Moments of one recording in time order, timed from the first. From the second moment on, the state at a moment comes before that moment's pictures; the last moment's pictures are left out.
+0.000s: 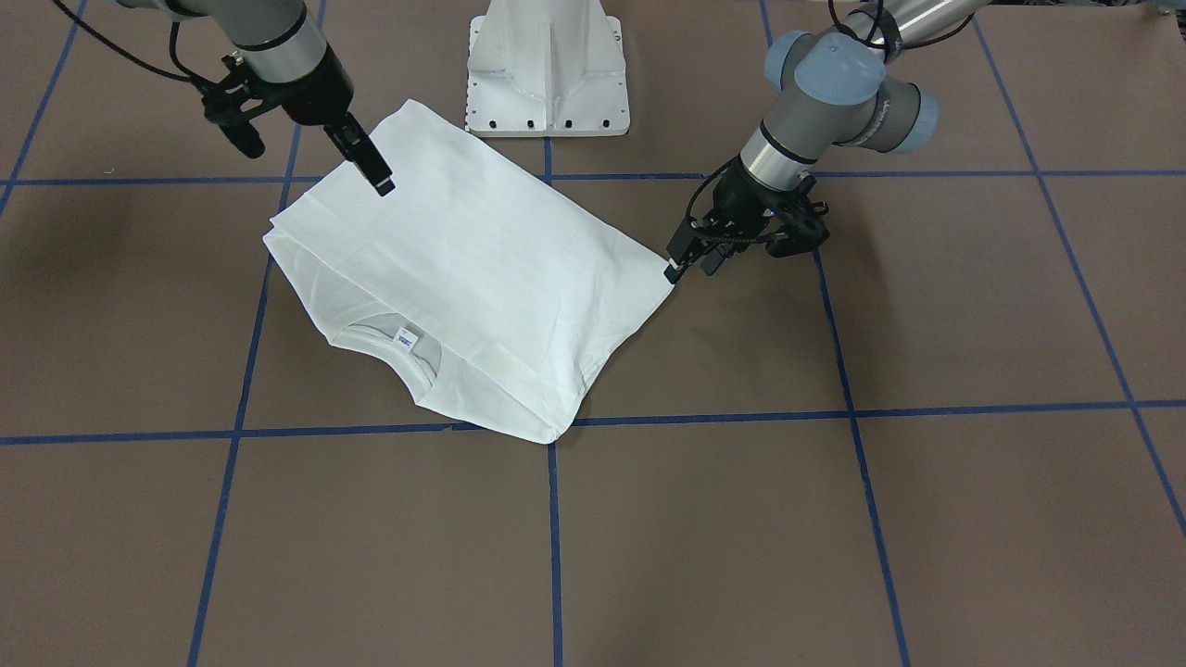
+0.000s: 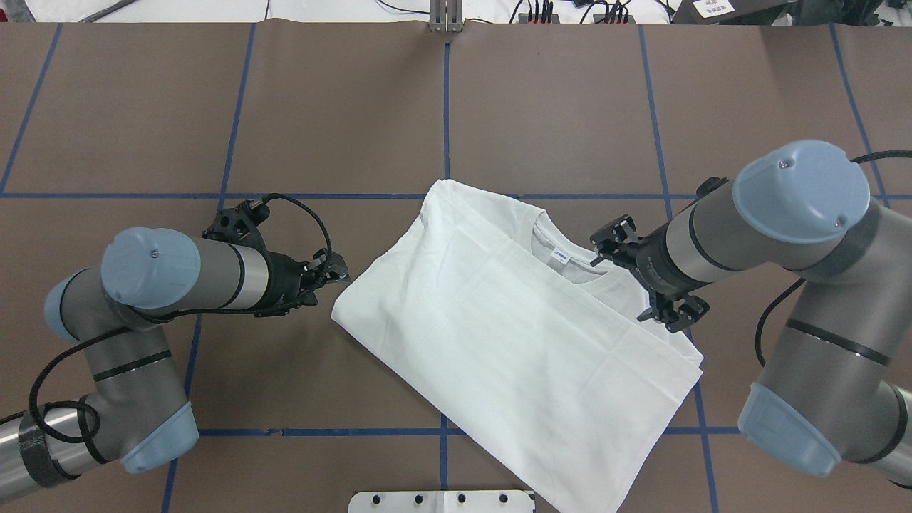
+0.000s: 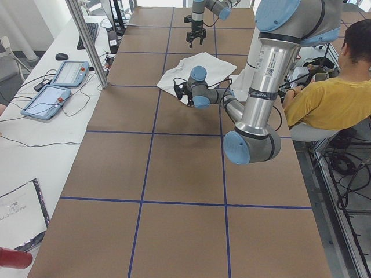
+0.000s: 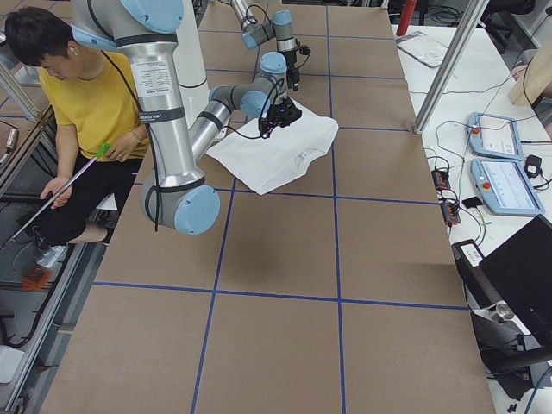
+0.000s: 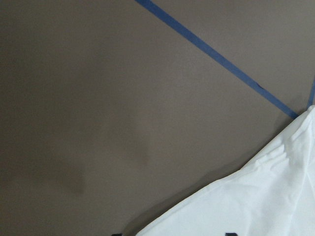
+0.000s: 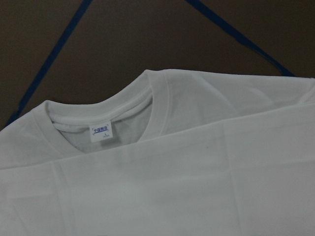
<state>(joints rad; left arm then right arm) -0.49 -1.88 -1.77 -2.21 -1.79 -1.79 0.64 -1.31 2.12 -1.55 1.99 2.05</state>
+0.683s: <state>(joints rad) -0.43 -1.90 -1.75 -2.18 -1.76 -1.79 0.66 -1.30 2.07 -1.55 1.99 2.02</state>
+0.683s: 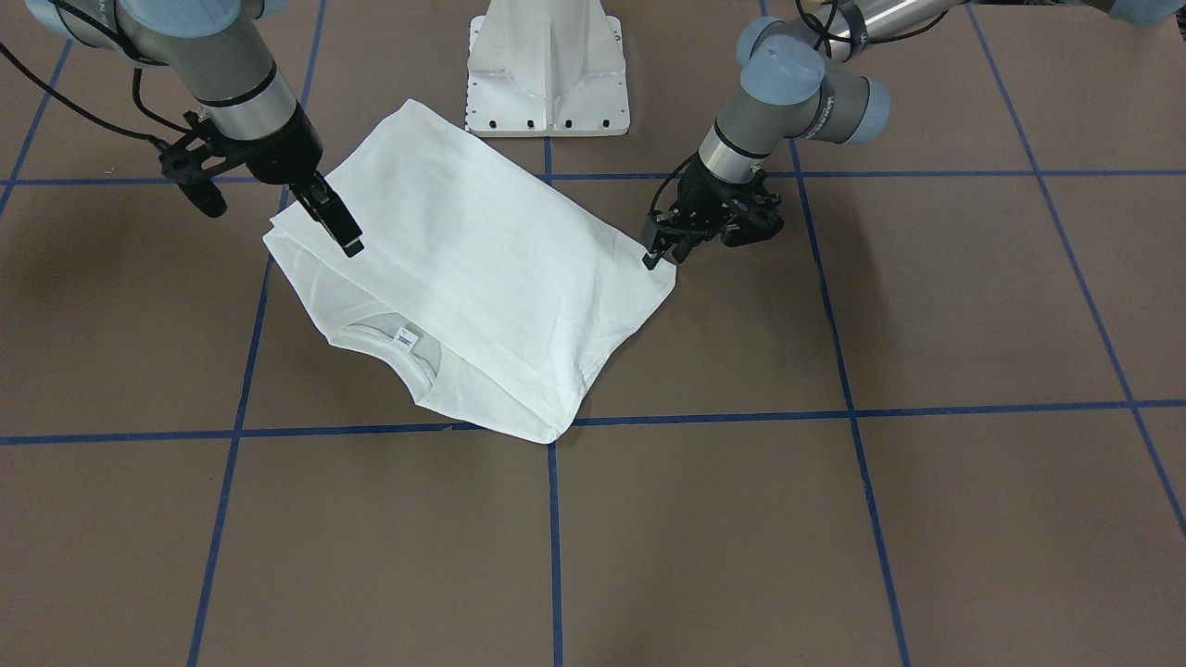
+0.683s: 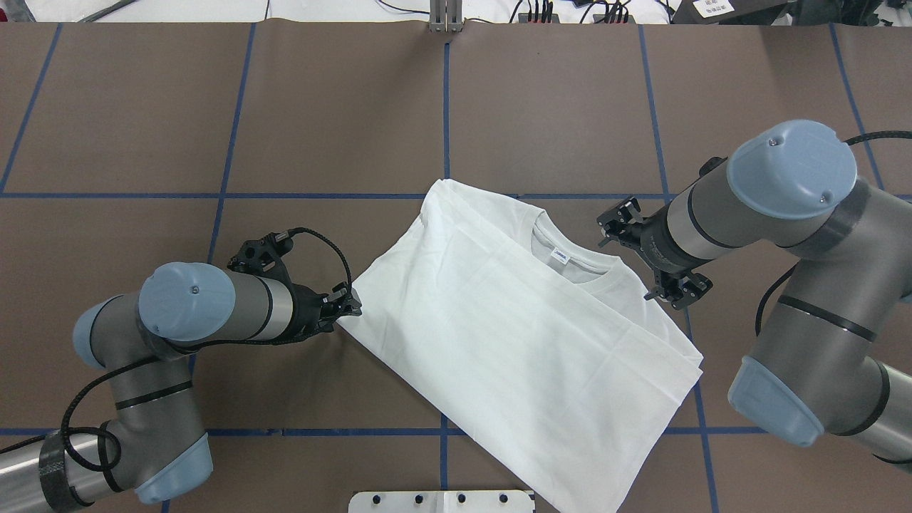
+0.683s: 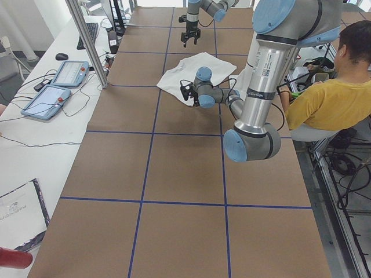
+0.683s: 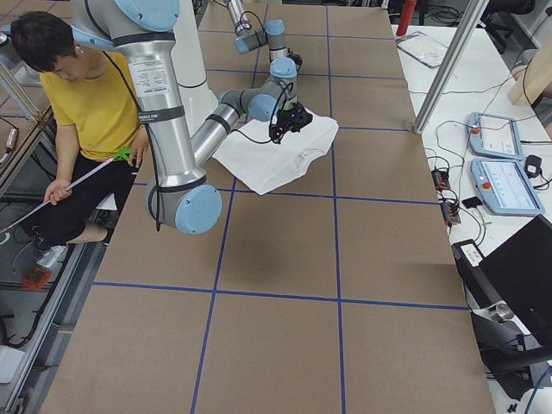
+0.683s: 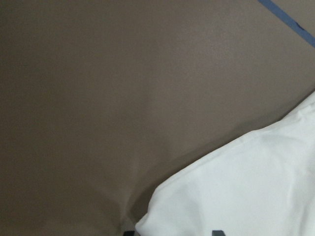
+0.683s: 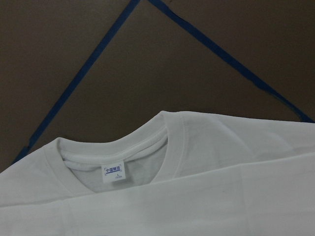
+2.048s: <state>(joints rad) -0.44 -1.89 -1.74 -2.18 -1.76 -1.78 0.66 -1.29 2.06 -1.55 1.98 2.02</state>
